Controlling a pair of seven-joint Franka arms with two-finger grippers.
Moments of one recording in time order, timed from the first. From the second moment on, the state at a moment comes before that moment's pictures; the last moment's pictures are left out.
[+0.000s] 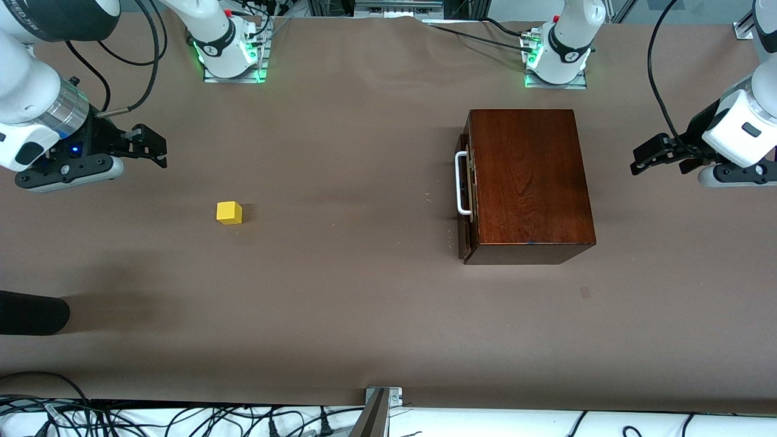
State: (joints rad) left arm -0.01 0.06 -0.04 -1.59 -0.02 1.57 -0.11; right arm 0.19 0.08 -0.04 -1.58 -0.01 1.66 -0.10
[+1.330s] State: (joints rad) left arm -0.06 0.20 -0.36 -1.59 -0.06 1.43 -0.26; right arm 0.19 0.08 -0.04 -1.58 -0.01 1.66 -0.10
